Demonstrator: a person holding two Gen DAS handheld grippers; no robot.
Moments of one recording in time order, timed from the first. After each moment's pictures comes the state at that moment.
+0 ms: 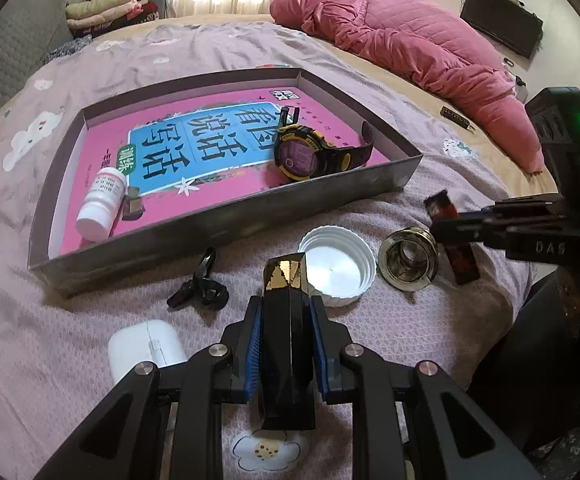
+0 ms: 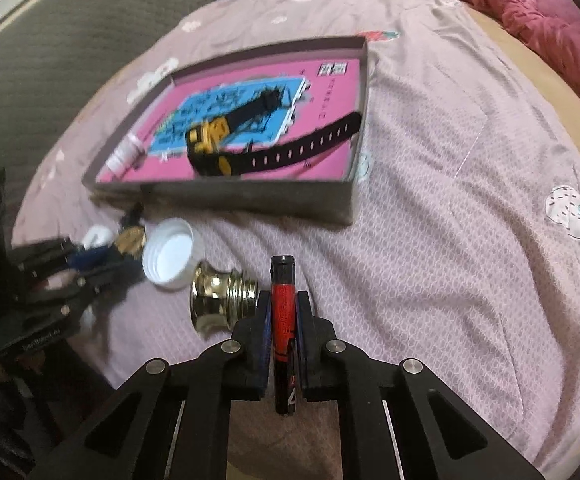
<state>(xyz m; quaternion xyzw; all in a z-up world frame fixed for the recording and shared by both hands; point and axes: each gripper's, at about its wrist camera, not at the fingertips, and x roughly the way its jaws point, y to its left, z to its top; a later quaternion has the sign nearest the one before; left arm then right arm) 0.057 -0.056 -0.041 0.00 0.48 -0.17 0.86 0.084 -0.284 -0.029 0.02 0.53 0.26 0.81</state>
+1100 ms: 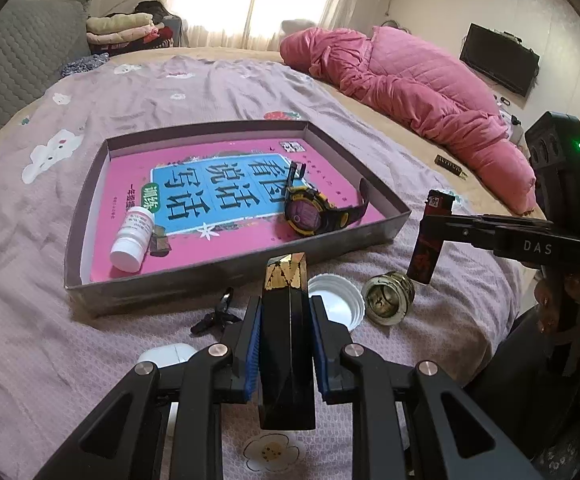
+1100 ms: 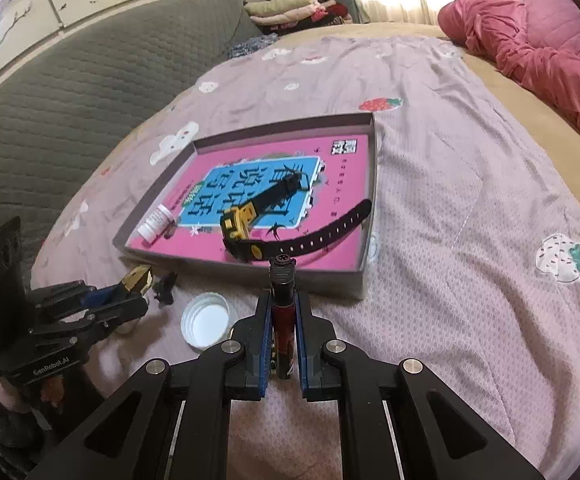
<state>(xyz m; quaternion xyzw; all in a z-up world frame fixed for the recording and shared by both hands) 0.049 -0.037 -0.009 -0.04 0.42 -0.17 0.89 0.087 -0.279 0.003 0.05 0.45 0.27 0.85</state>
